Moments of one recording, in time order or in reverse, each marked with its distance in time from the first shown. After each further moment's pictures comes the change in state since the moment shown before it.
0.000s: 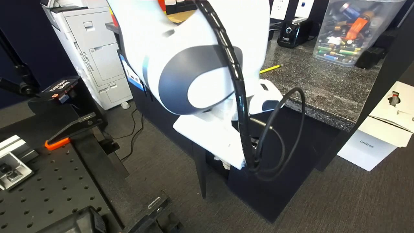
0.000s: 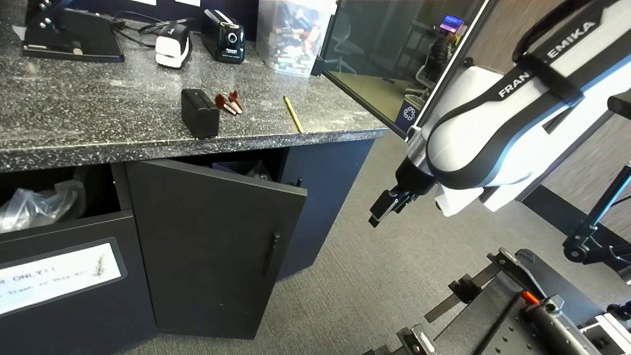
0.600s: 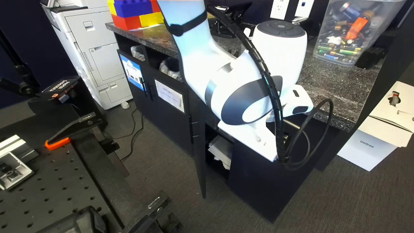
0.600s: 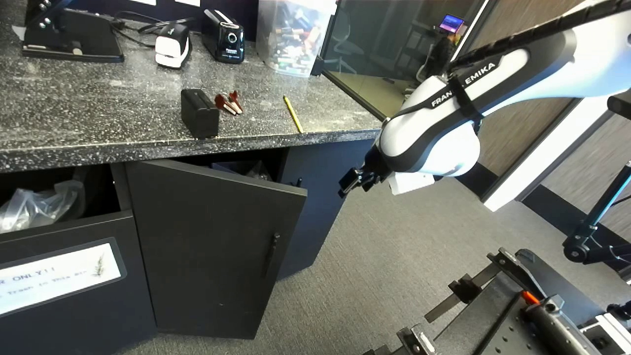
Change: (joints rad) arm -0.088 0.287 0.083 0.447 0.000 -0.026 0.031
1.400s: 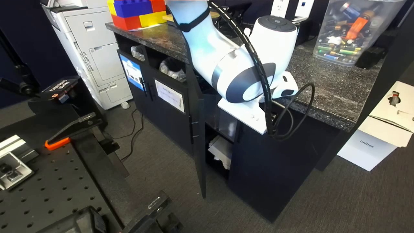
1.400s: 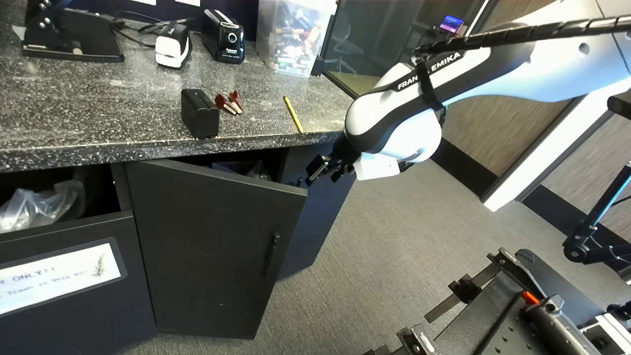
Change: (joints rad) arm 0.021 0.136 0.098 0.275 0.002 -0.144 0.013
